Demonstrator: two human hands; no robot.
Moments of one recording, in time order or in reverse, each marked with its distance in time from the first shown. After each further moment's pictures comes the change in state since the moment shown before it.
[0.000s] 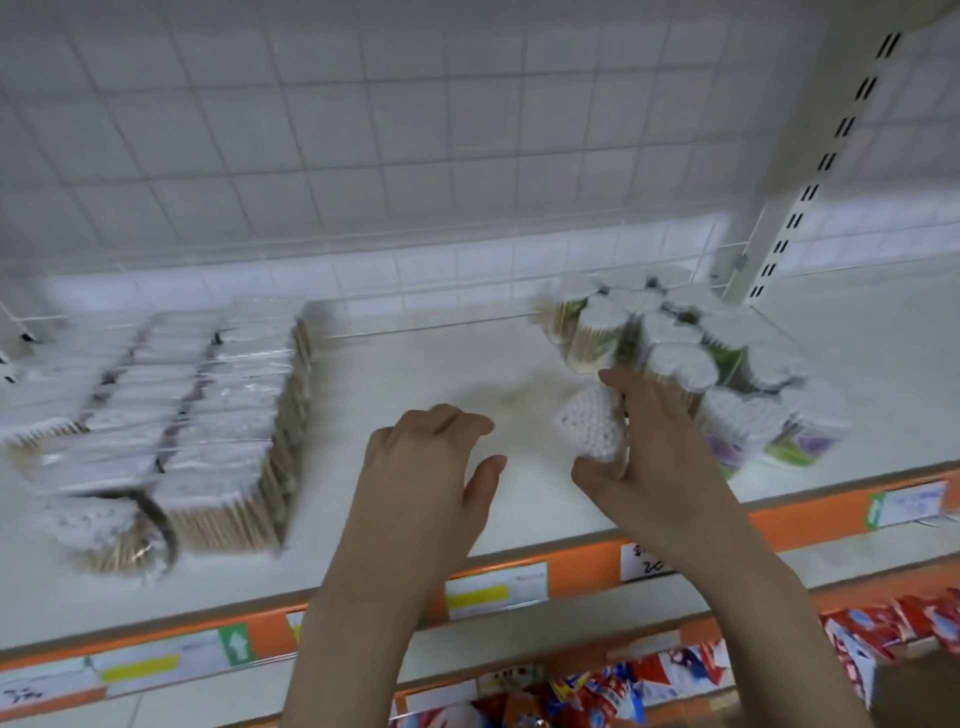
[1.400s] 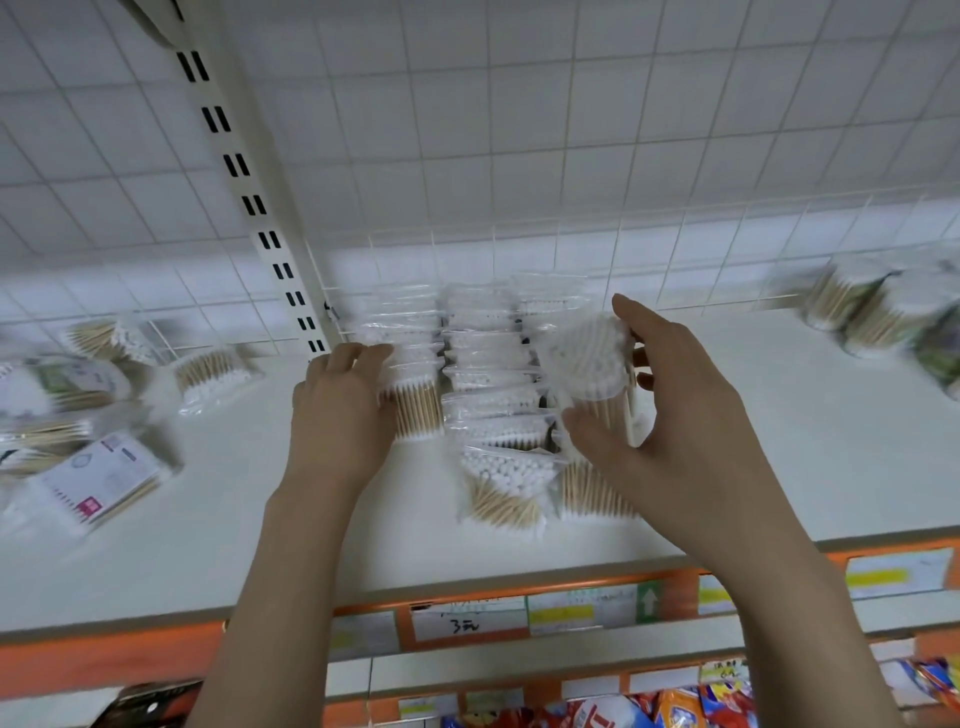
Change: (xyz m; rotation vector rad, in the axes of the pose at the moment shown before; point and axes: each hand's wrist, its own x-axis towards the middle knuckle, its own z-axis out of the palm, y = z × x) left_hand -0.037 -0.318 -0.125 0.143 0.121 -0.288; right_hand 0.017 -0.245 0.160 0.146 0.057 -0.145
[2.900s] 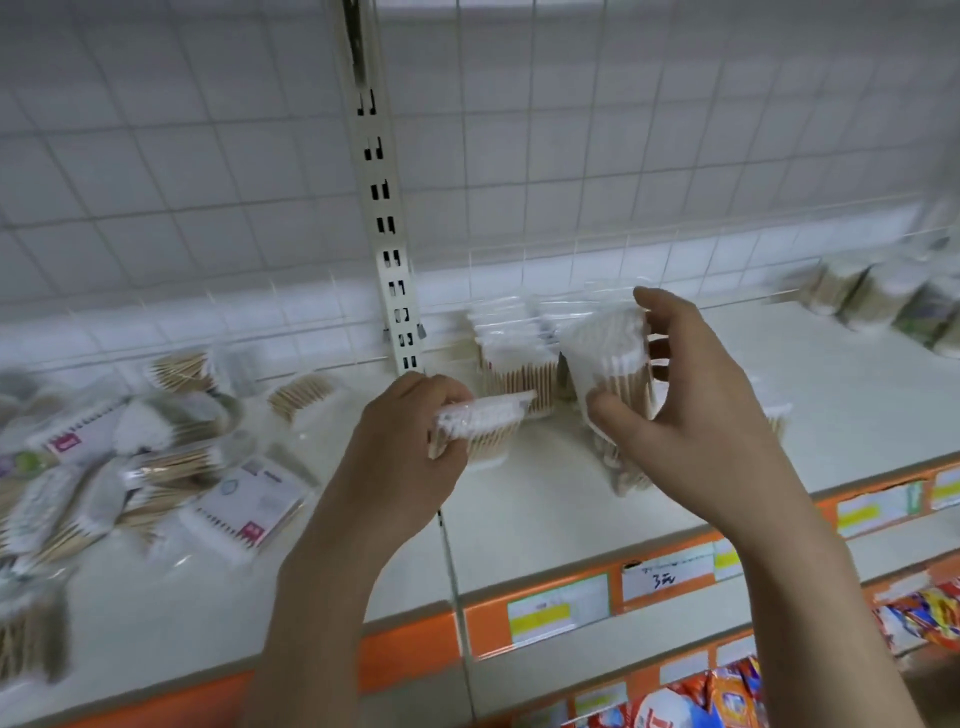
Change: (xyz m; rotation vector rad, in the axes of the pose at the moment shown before) left_hand -0.028 -0.101 -0.066 -0.533 -0.076 0.370; right_hand -0.004 -0.108 0.096 -0.065 0.167 0.106
